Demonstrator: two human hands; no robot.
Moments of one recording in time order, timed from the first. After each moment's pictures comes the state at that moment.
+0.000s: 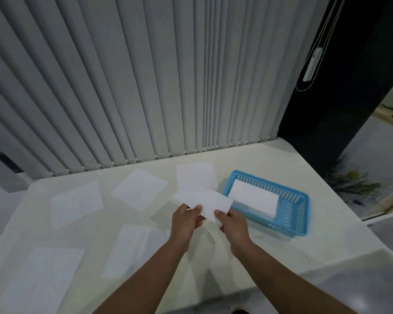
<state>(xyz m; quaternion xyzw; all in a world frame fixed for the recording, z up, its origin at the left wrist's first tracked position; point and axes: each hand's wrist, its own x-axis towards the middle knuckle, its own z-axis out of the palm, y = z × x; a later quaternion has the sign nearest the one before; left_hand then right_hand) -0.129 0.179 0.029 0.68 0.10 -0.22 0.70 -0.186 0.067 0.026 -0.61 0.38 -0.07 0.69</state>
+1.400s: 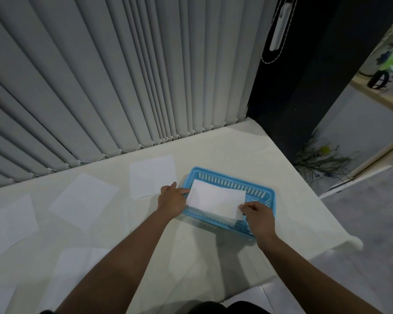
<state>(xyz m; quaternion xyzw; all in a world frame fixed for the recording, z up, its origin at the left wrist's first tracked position) -0.039 0.040 -0.013 0.94 -0.21 -0.25 0.13 -0.203 -0.129 -0.018 -0.67 0.51 -0.10 0.53</state>
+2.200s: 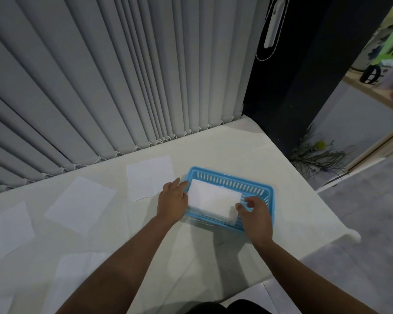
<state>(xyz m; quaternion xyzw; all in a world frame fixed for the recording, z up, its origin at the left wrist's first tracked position) -0.044 0.042 -0.018 0.94 -0.27 -0.14 0.18 -0.205 -0.113 -0.019 -0.75 0.48 -0.13 0.43</state>
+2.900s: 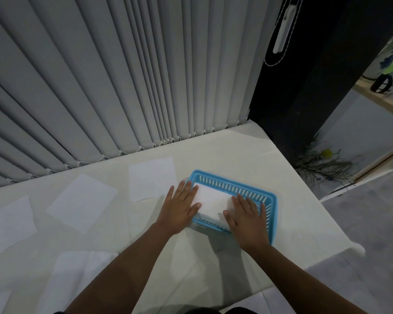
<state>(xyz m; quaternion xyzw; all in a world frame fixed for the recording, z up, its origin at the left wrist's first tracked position) -0.051 0.047 -0.041 0.91 -0.40 -0.12 0.07 -0.199 -0.116 -0.032 -0.96 0.25 0.04 0.12</state>
